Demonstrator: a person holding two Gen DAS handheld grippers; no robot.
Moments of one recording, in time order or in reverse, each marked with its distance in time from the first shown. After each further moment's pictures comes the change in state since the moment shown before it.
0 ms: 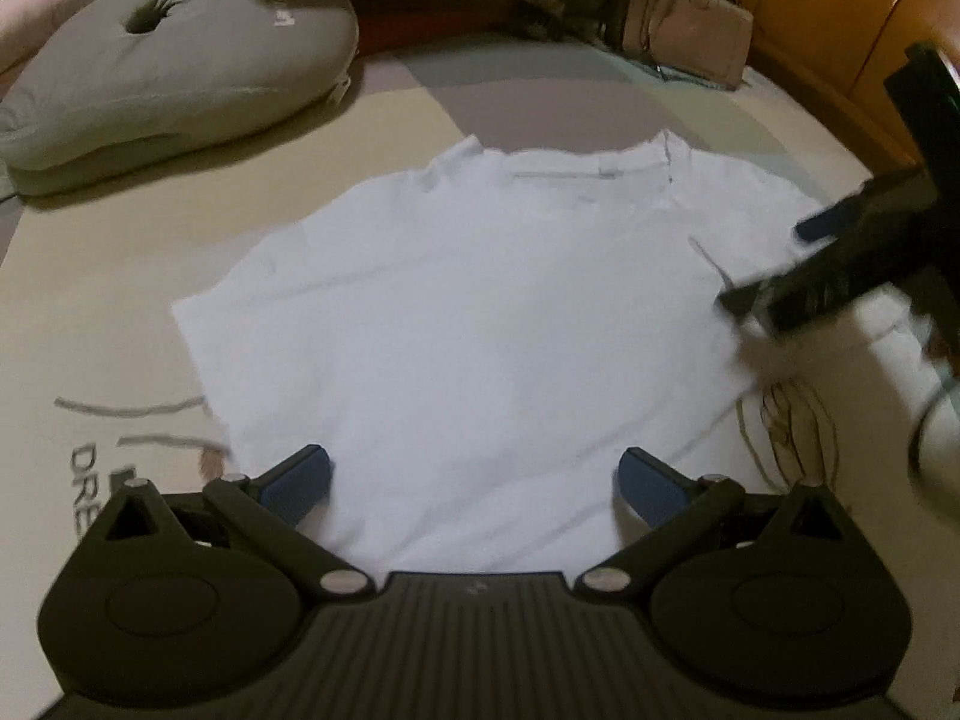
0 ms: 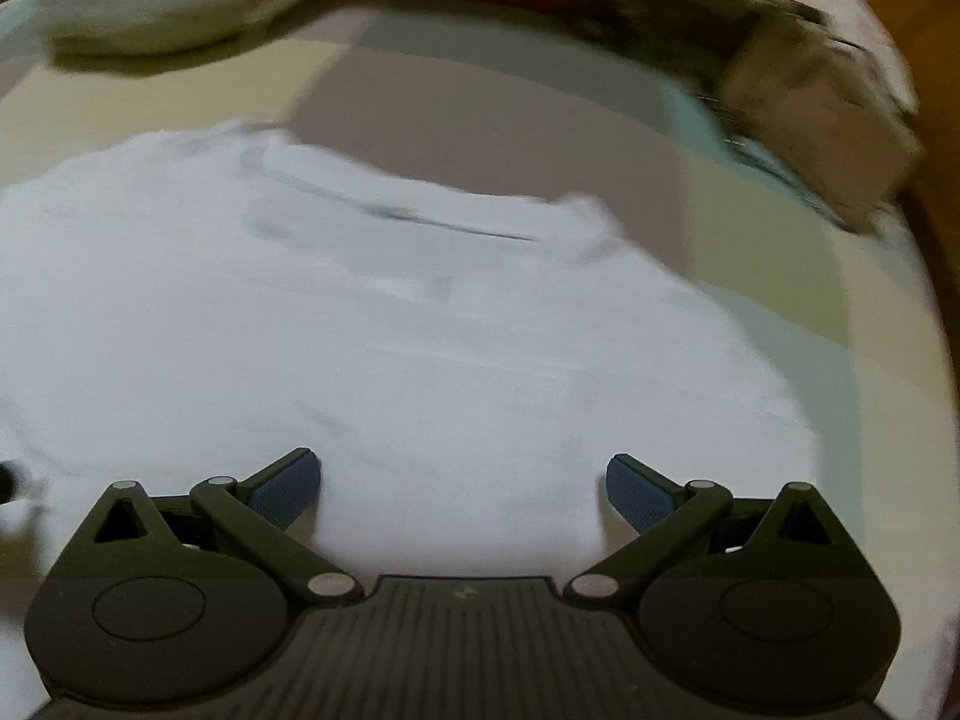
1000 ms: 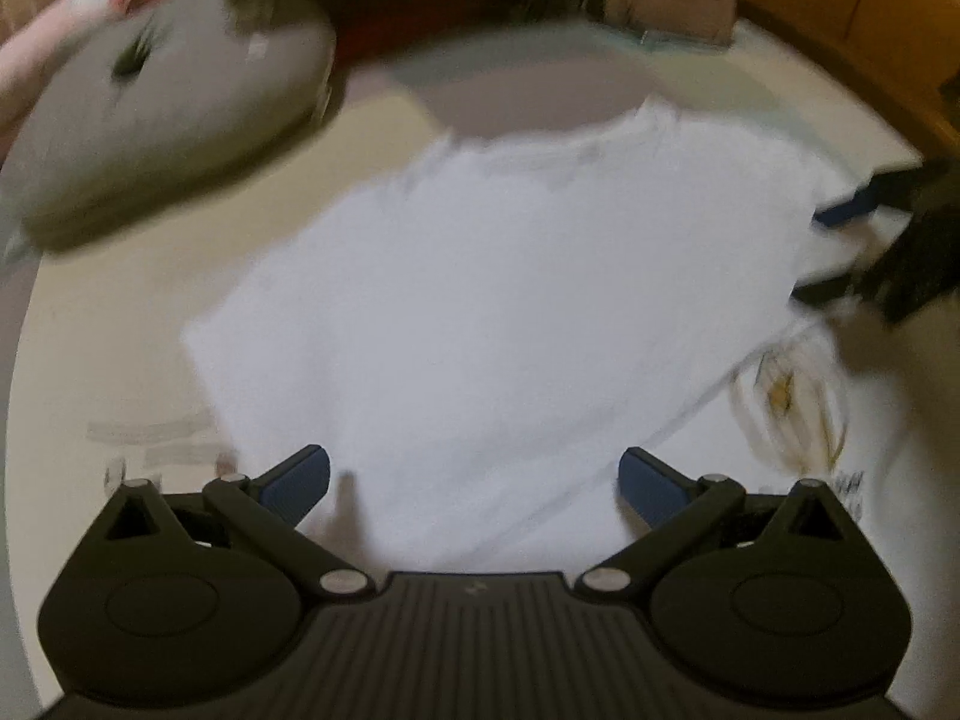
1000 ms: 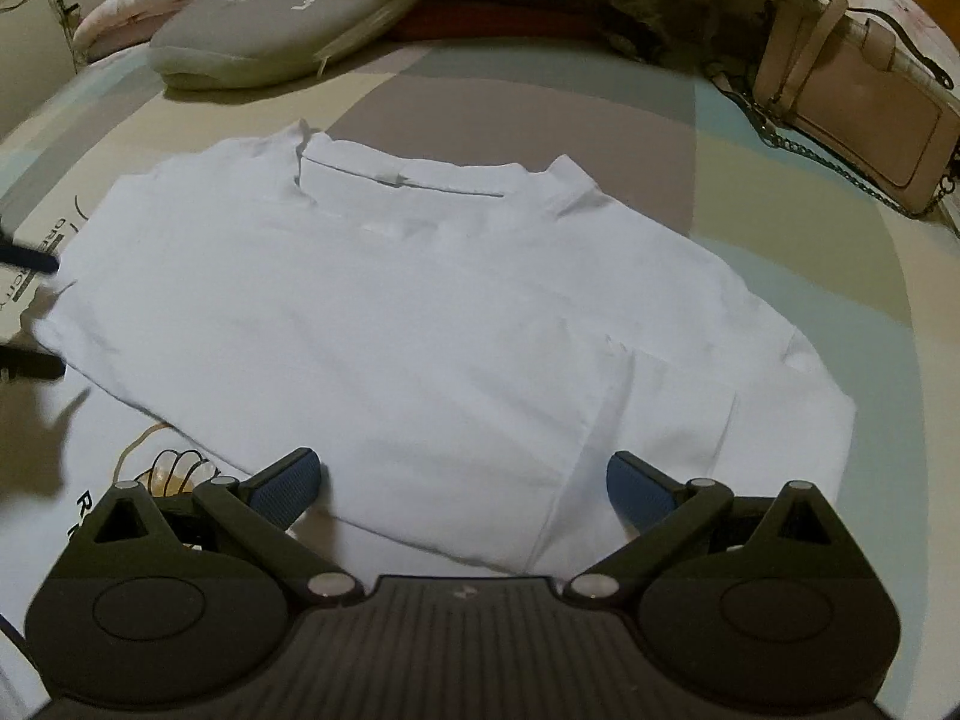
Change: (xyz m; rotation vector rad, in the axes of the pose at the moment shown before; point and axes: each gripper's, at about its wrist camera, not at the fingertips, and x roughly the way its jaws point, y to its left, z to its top) left arm 0.000 -0.026 0.021 0.084 -0.015 0.073; right arm 0.004 -0.061 -0.049 -0.079 -0.160 0.327
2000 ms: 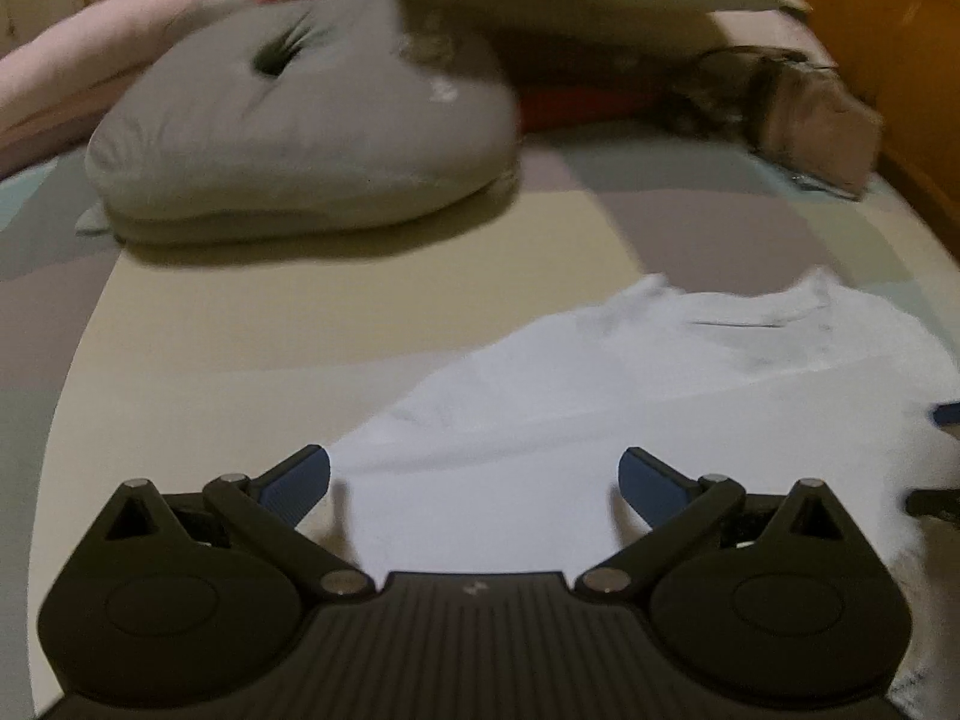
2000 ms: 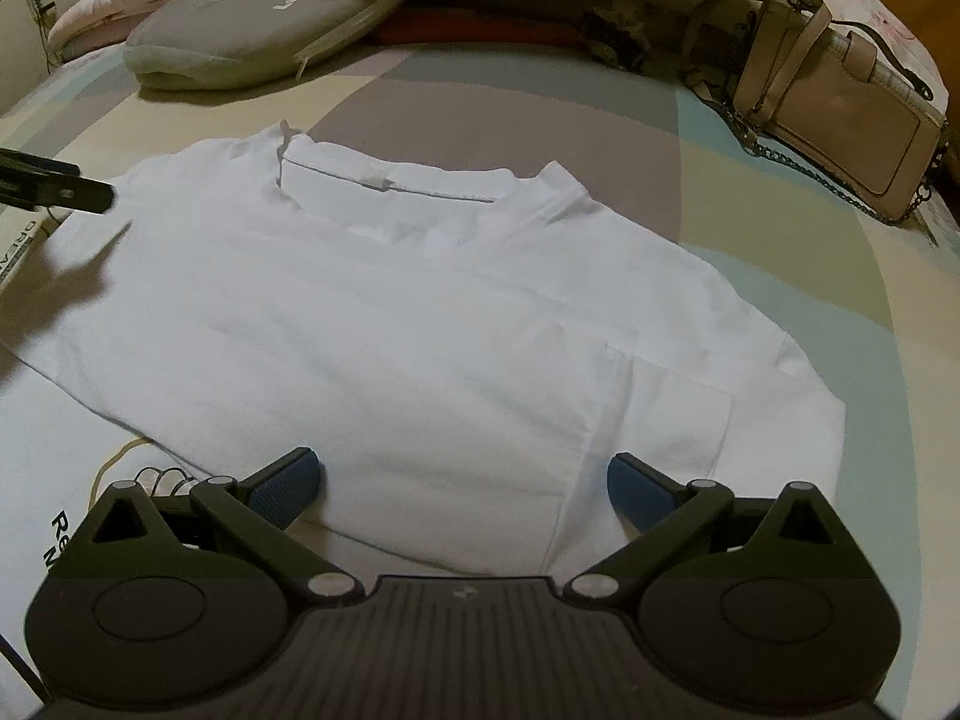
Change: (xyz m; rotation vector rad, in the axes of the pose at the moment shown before) left arm 0.004 0.075 0.021 -0.200 -0.102 0.058; right arm 0.005 0.010 -0.002 0.013 -0.025 -0.061
